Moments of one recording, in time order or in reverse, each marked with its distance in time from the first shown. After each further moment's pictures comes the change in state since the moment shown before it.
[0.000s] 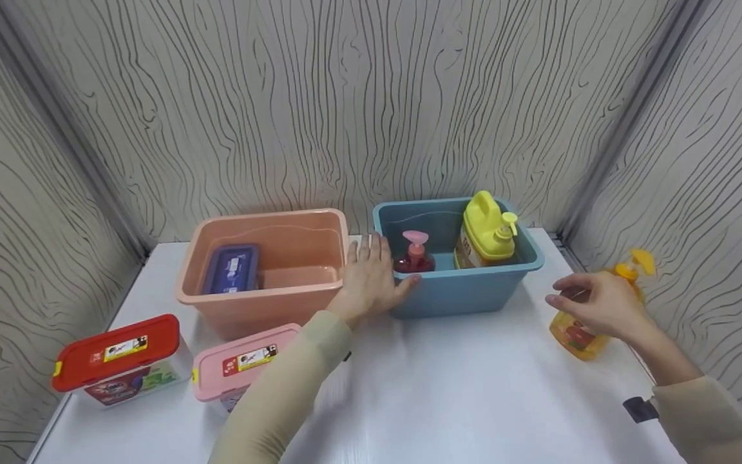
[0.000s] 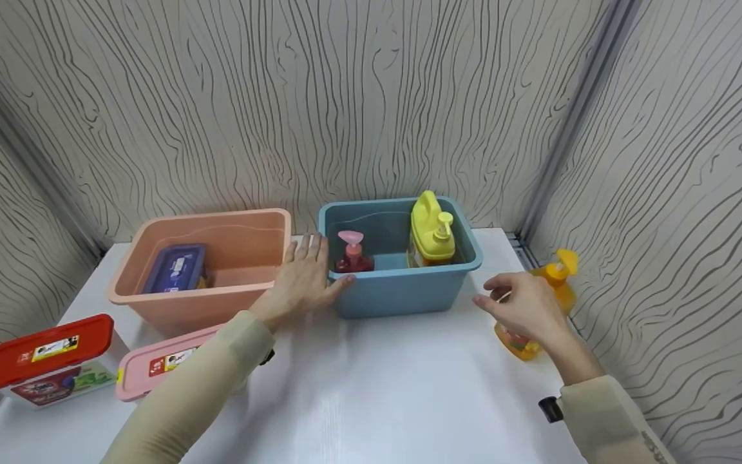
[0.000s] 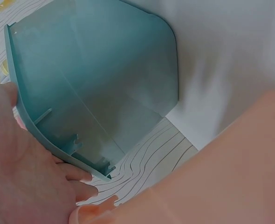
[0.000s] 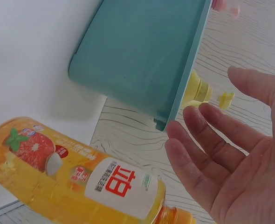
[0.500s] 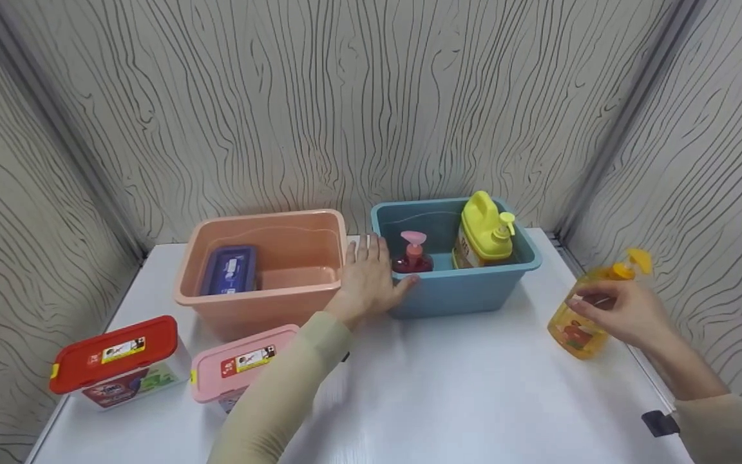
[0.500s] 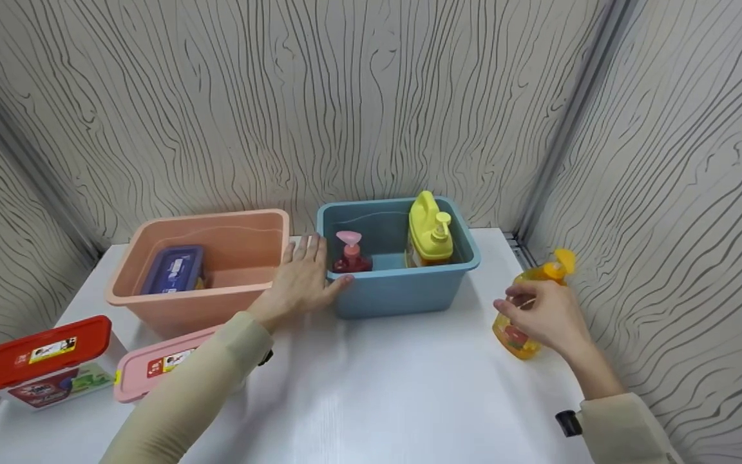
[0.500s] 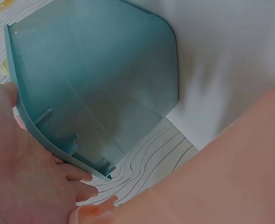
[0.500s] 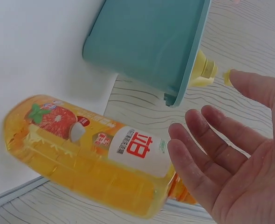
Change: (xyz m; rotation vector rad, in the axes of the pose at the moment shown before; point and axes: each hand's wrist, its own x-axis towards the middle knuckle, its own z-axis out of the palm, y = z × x) left_hand -0.002 0.001 -0.002 0.001 0.000 0.006; right_hand -0.019 0.026 -0.010 0.008 0.086 -0.014
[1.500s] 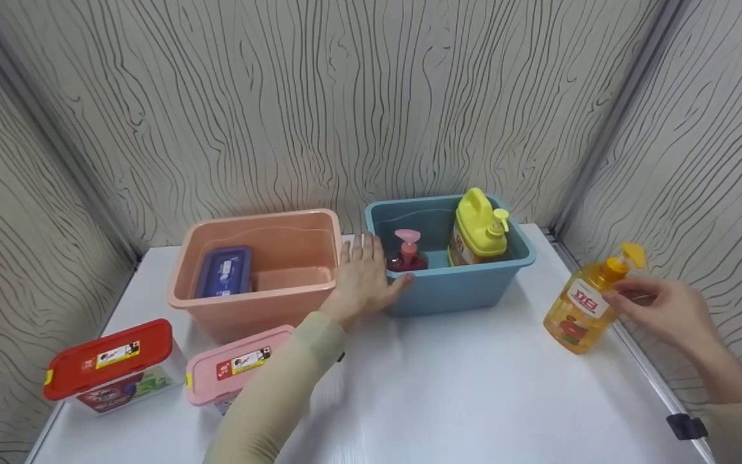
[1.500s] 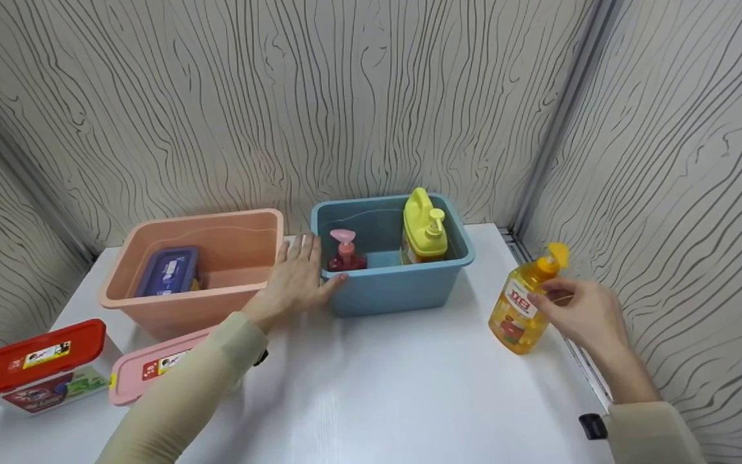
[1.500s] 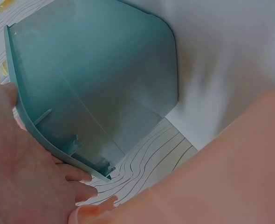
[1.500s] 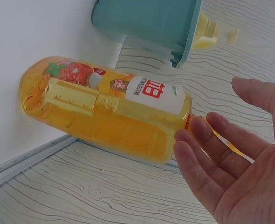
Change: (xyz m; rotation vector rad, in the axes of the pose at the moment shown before) left_hand 0.000 -0.002 0.000 -0.016 -0.017 0.001; right_hand -0.021 0.036 -0.027 -0.039 0.127 0.072
